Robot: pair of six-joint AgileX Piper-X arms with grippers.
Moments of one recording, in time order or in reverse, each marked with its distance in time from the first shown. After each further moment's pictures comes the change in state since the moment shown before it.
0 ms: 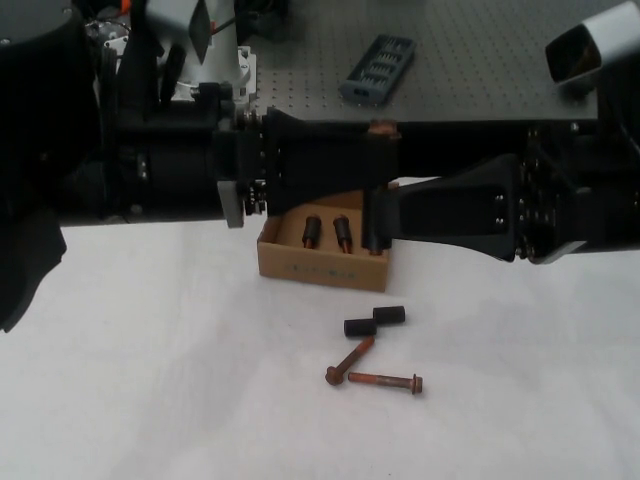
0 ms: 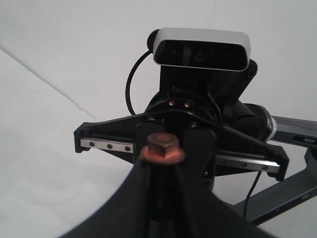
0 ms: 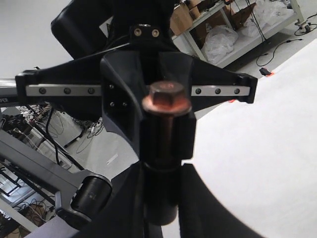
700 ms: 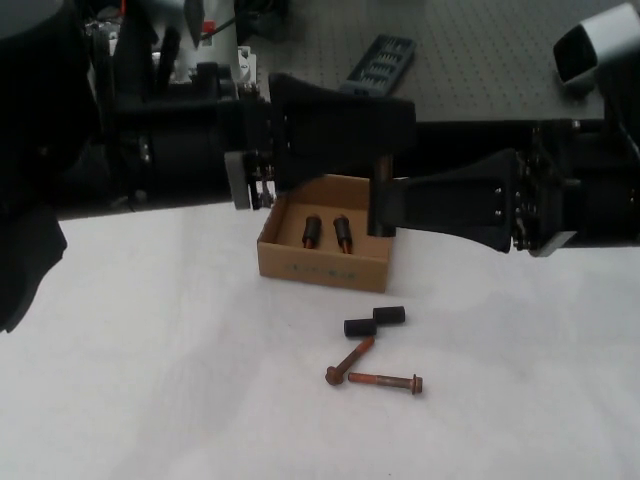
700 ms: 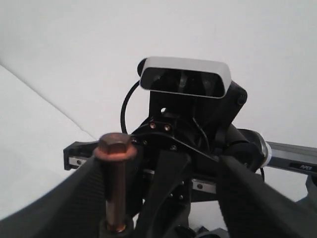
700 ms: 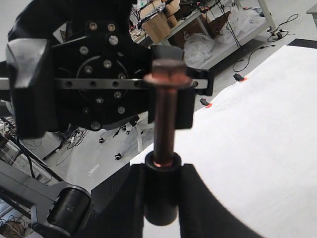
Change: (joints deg) left arm -0.1 -0.3 0.0 -4.4 -5.3 -4.3; right arm -0.4 0.0 0.0 0.4 3.6 -0.2
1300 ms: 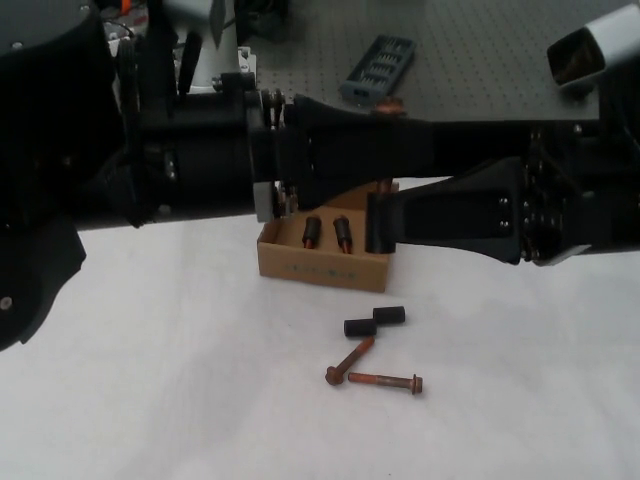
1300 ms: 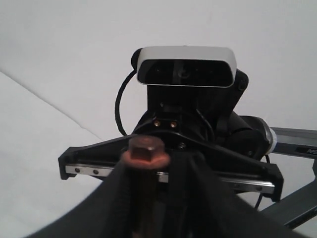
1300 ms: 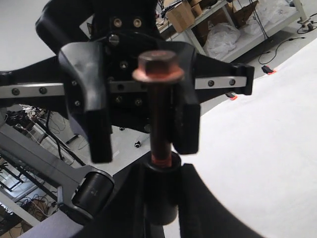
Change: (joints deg) left arm -3.7 0.0 0.0 1.5 -0.5 4.6; right arm 0.0 0.0 0.0 -0.2 -5.4 -0.2
